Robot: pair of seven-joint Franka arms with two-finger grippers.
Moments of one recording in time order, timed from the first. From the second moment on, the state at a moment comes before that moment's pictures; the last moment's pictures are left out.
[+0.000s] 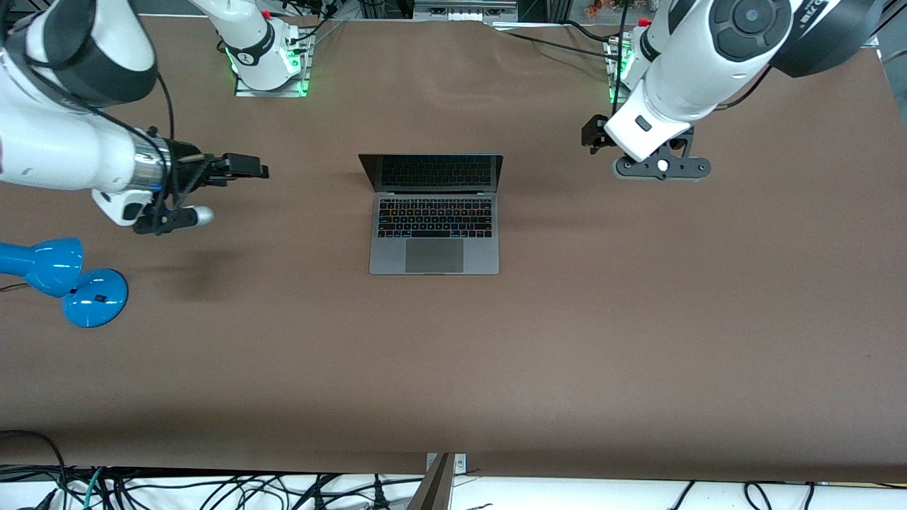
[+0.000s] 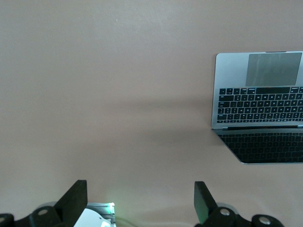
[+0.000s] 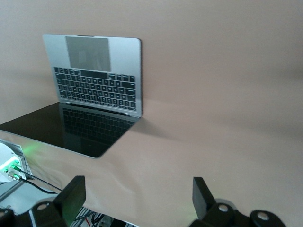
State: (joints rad) left arm -0.15 0.07 -0.31 -1.65 -0.07 1.52 -0.47; right arm 0.05 0.16 0.14 -1.69 0.35 1.56 0.05
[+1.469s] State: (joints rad) left arm -0.16 0.15 -0.52 -1.78 -0.30 1.62 -0.75; right arm 0.33 0.28 0.33 -1.69 0.18 1.74 0.67
